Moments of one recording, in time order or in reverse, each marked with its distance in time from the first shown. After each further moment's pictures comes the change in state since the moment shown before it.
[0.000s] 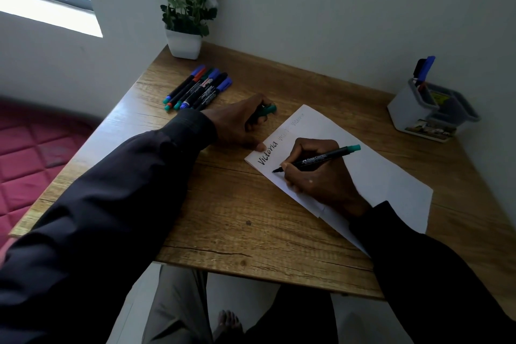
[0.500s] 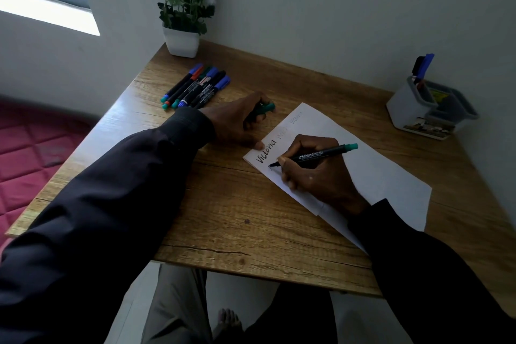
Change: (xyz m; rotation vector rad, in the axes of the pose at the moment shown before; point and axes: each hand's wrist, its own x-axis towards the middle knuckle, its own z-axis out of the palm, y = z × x) left_hand 0.003 -0.005 0.003 -0.052 0.026 0.040; right_hand -0.003 -0.002 0.001 0.220 -0.009 0.064
